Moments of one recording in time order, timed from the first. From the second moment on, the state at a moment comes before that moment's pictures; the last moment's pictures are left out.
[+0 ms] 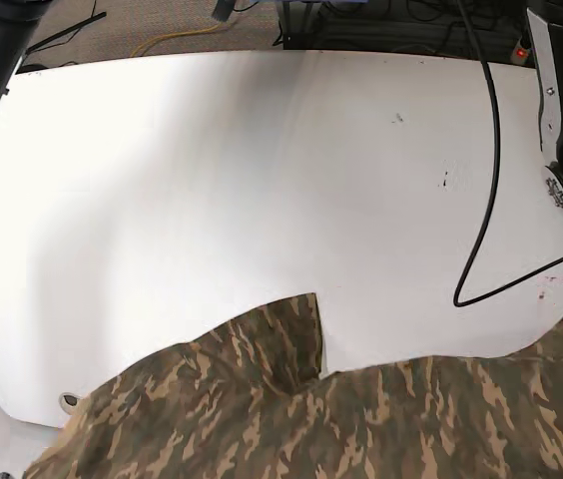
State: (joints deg) left arm -55.0 -27.7 -14.7 106.8 -16.9 -26.3 63.4; right arm 65.8 42.2 -9.8 69.4 57.6 29.3 -50.9
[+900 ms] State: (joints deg) left arm -17.5 -26.2 -16.7 114.8 -19.5 -36.0 63.8; right arm 12.0 41.6 16.1 85.3 63.8 30.0 -54.1
